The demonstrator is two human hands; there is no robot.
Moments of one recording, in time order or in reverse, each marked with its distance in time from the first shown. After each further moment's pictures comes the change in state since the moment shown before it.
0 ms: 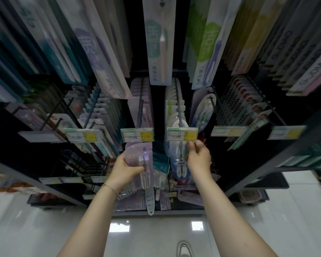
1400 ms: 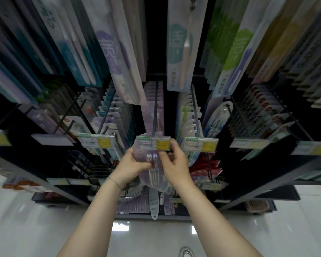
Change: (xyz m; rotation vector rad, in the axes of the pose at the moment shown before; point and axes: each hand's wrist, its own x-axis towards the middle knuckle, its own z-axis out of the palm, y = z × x) left_hand 0.026 0.021 -0.021 -0.052 -0.119 0.064; right_hand -0.032 -0.034 0.077 0.087 -0.360 -0.263
